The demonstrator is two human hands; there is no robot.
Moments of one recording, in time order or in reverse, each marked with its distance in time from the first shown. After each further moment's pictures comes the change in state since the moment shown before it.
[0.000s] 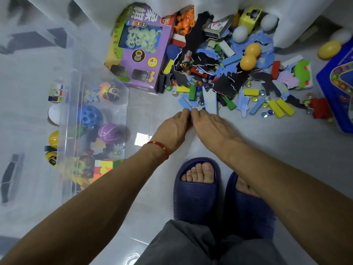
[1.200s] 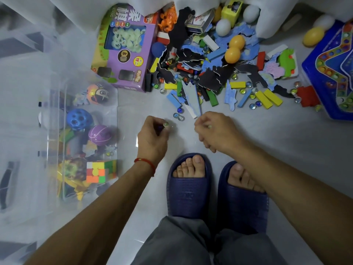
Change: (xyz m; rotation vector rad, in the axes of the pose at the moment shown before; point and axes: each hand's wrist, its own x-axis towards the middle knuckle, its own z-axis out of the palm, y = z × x) left_hand -0.040 0.015 0.006 -0.555 0.353 -0.614; right_hand -0.040 0.034 0.003 1.108 -0.089 0.388
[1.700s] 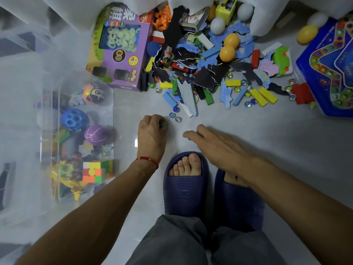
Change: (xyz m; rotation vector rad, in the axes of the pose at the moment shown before) left_hand 0.014 -0.015 0.013 0.489 0.091 0.395; right_hand -0.027 0.022 -0.003 -0.938 -0.166 -0.488
